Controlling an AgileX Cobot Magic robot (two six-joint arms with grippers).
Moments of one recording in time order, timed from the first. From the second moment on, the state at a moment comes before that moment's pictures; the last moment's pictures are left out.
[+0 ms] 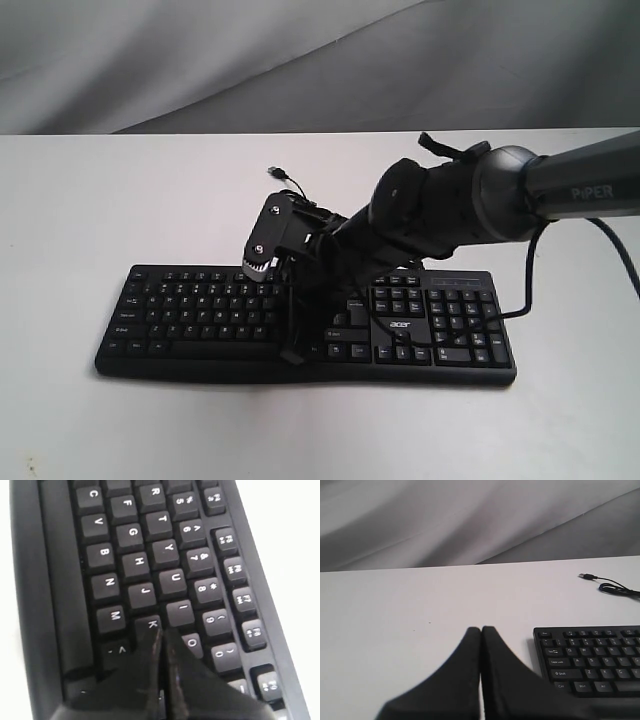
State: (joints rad) left arm 0.10 0.00 0.00 0.12 0.28 -0.07; right arm 0.64 2.05 -1.22 0.80 0.40 -1.36
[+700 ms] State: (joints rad) left arm 0.10 0.00 0.00 0.12 0.28 -0.07; right arm 0.65 2.10 -1.30 0.80 0.40 -1.36
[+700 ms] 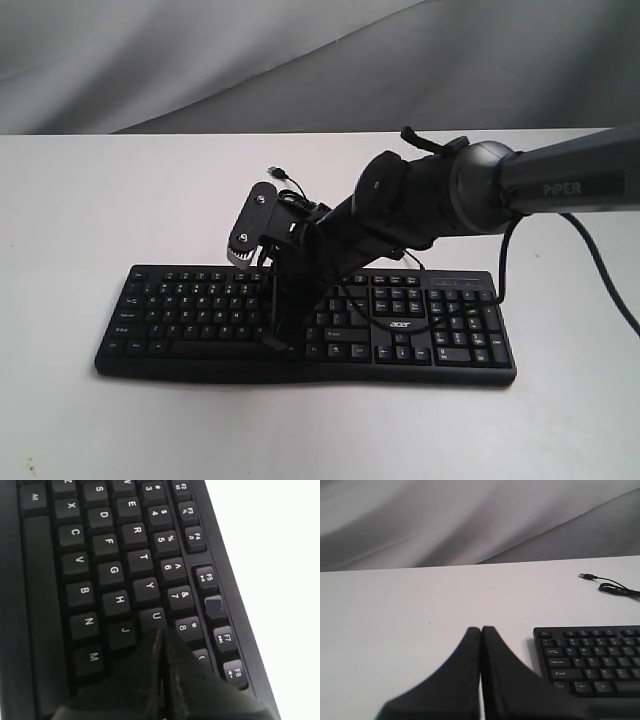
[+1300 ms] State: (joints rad) left arm 0.10 0.00 0.00 0.12 0.28 -0.07; right arm 0.65 2.12 -1.34 0.83 0.40 -1.38
